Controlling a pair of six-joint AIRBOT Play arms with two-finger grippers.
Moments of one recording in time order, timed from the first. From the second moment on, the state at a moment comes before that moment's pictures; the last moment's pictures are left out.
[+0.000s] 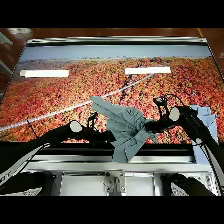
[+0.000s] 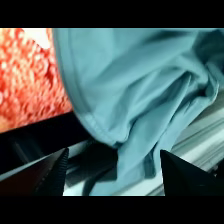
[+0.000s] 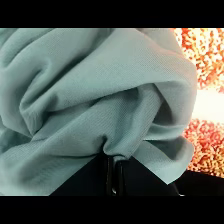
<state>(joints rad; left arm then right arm) -0.69 -1.40 0.72 0.51 -0.67 -1.54 0.18 -1.15 0.75 -1.39 1.08 1.48</state>
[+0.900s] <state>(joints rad) -0.77 -1.48 0.72 0.24 -0.51 -1.36 0.18 -1.15 0.75 -1.29 1.10 1.48</state>
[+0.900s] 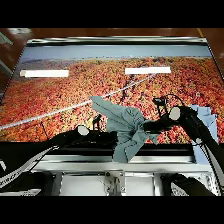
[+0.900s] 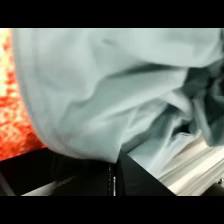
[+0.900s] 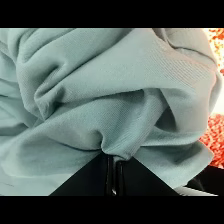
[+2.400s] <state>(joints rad) -0.11 -0.58 1.31 0.72 -0.79 -1.26 0.18 -0.72 1.44 -1.18 1.38 1.48</state>
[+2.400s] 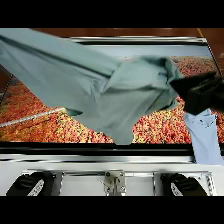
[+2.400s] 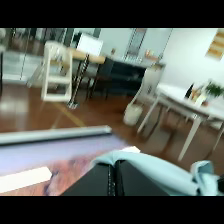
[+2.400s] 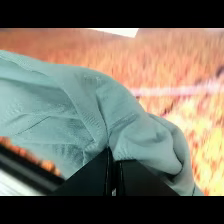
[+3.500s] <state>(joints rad) -0.16 -1.29 1.18 0.94 -0.81 -1.58 0.18 -1.46 1.16 -1.00 0.85 1.54</state>
